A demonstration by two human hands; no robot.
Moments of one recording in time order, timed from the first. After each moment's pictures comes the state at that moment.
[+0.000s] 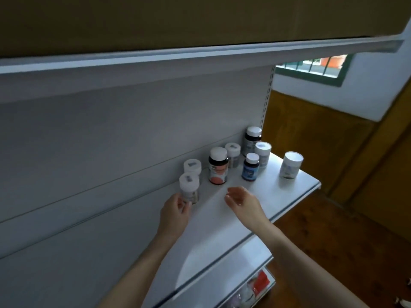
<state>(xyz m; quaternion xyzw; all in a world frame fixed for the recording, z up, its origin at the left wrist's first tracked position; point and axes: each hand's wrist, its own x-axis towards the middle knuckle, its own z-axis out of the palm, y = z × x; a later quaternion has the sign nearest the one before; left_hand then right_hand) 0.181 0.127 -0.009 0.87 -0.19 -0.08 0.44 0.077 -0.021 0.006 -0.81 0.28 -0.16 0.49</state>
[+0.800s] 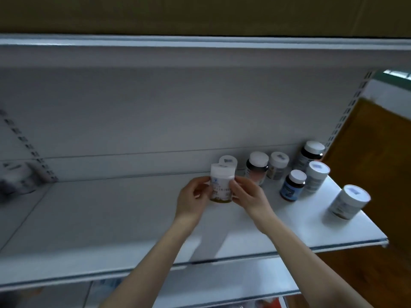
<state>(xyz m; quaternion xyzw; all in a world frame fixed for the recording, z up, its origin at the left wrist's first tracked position) 0.141 0.109 0.022 0.78 -0.06 0.04 0.63 0.111 -0.030 0.034 -0.73 0.06 -0.06 0.67</state>
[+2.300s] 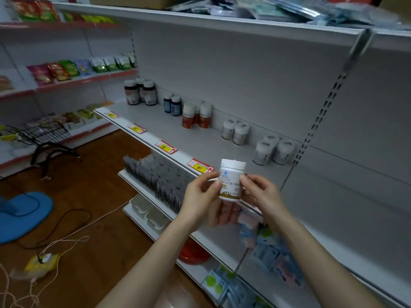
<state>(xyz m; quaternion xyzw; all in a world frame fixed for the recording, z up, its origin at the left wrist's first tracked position) -0.024 0.637 0.034 0.66 0.18 0.20 0.70 0.062 0.514 0.036 -0.69 -0.15 0.20 0.68</state>
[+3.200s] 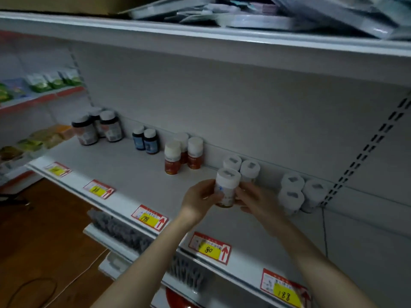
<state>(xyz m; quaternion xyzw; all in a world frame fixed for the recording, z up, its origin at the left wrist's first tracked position) 0.189 0.811 0.012 0.79 0.08 0.10 0.60 0.227 0.654 0.031 -0.77 -0.16 0.17 0.59</state>
